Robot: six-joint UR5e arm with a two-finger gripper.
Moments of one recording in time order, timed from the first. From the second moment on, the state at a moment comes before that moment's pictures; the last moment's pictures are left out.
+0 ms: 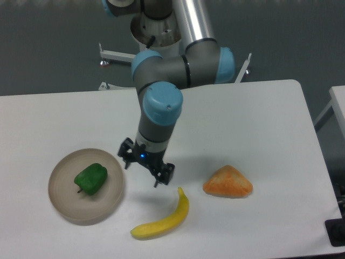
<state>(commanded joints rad) 2.01 -2.02 -1.42 -1.17 1.27 0.61</state>
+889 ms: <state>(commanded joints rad) 1.91 -2.05 -1.55 -0.94 1.28 0.52</state>
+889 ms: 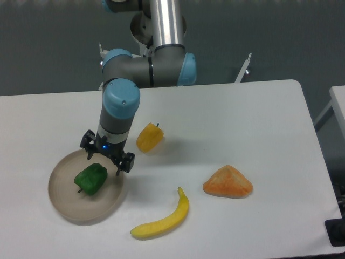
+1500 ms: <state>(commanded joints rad) 1.89 -2.09 -1.54 -0.93 1.28 0.52</state>
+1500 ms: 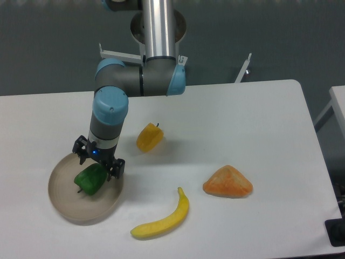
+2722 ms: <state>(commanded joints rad) 1.86 -2.12 -1.53 -0.91 1.32 0.52</state>
